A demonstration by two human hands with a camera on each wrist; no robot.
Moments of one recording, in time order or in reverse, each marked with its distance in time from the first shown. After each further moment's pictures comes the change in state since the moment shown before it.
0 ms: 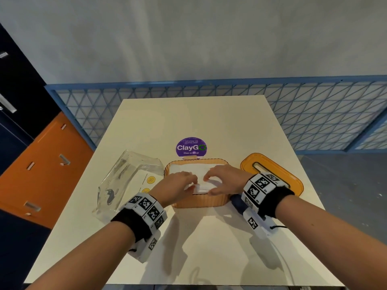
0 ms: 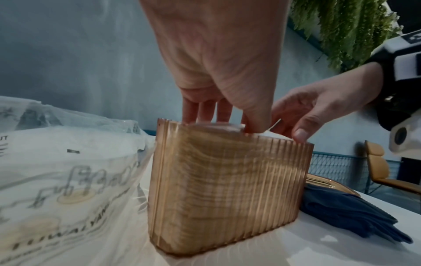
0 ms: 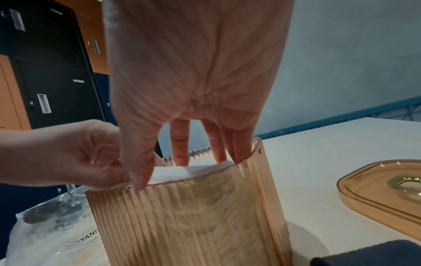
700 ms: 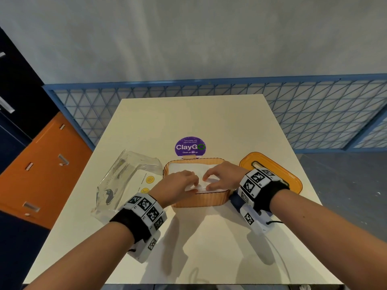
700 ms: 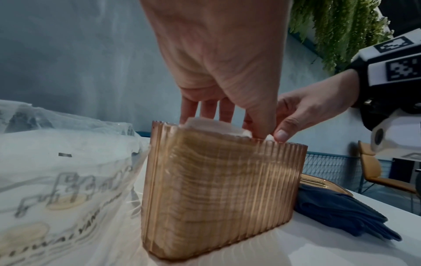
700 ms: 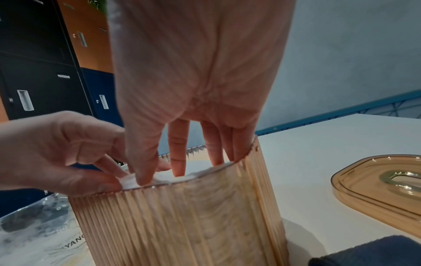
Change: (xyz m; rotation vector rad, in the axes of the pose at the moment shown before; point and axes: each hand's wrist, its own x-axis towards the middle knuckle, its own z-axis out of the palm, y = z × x) left_hand -0.001 0.005 -0.002 0.013 0.007 0.036; right_hand 0.005 -0.001 -0.006 0.036 -0.010 0.048
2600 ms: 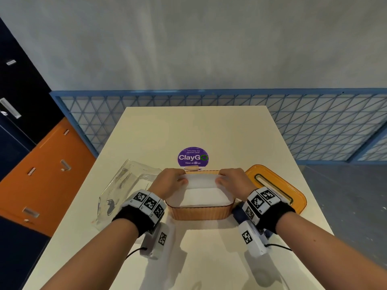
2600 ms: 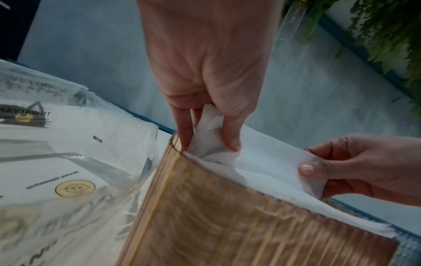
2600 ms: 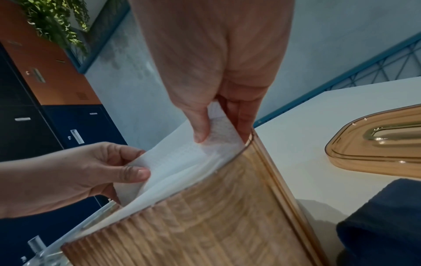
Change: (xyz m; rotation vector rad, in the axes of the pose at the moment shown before) left_hand 0.022 -0.034 -0.013 -0.366 0.161 -0.369; right_hand 0.000 0.004 -0.002 0.268 0.352 0.177
